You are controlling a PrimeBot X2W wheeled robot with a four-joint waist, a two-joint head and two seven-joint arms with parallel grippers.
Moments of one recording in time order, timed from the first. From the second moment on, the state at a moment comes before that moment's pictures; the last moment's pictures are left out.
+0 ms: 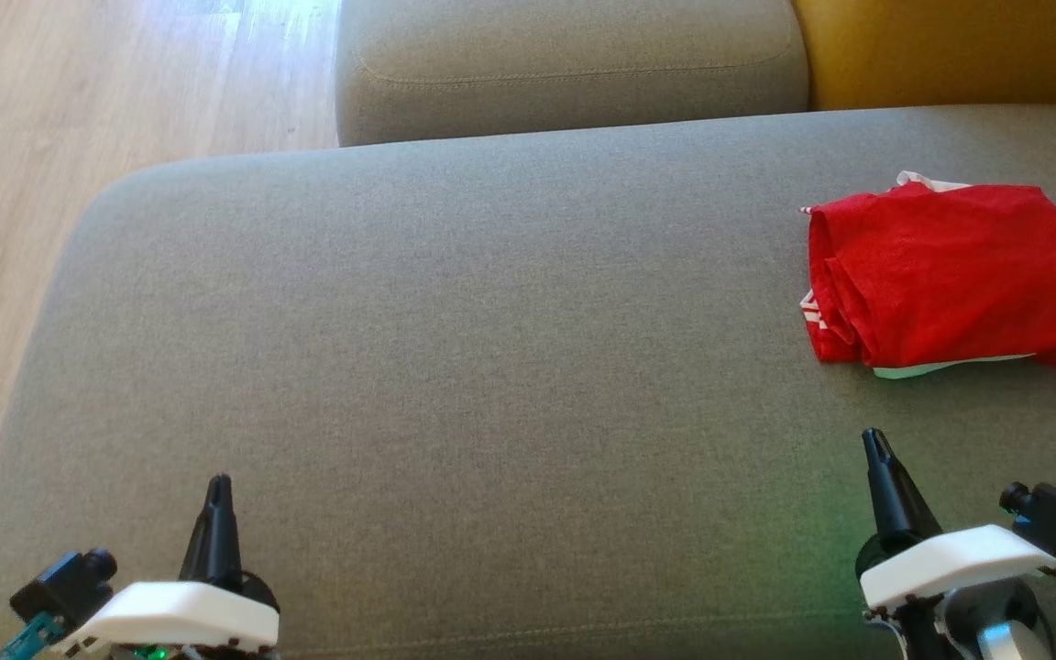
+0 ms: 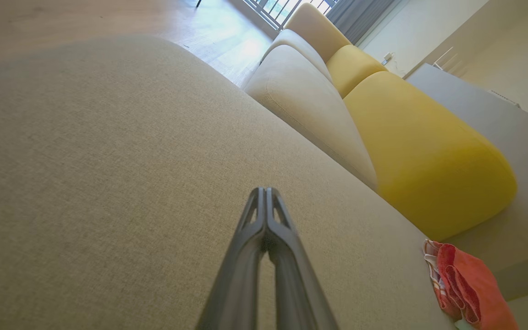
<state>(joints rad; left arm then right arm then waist) 0.11 0.05 -0.05 0.18 -0.71 -0.04 -0.14 -0.02 -0.04 -0.07 0.36 0.67 0.13 -0.12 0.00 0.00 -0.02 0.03</state>
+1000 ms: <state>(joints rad) 0.05 0.05 -0.01 0.22 -1.06 -0.06 -0.05 -0.03 -0.04 -0.09 0.34 1.02 0.13 -0.03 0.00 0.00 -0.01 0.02</state>
